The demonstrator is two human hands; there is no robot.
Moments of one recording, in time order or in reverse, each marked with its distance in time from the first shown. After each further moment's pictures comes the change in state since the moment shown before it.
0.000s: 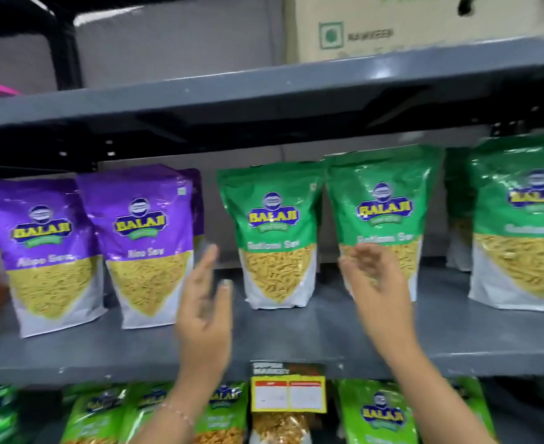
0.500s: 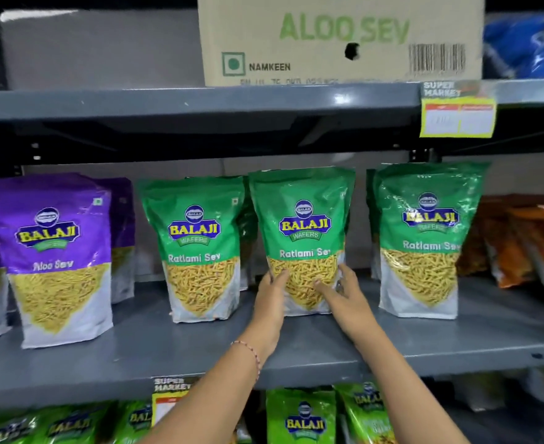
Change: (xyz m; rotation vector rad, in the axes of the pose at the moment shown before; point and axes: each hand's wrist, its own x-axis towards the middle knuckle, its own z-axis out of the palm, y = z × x) left_hand -0.025 0.000 0.229 -0.210 -0.313 -0.760; right_hand 0.067 0.066 -0.115 -0.178 -0.181 0.415
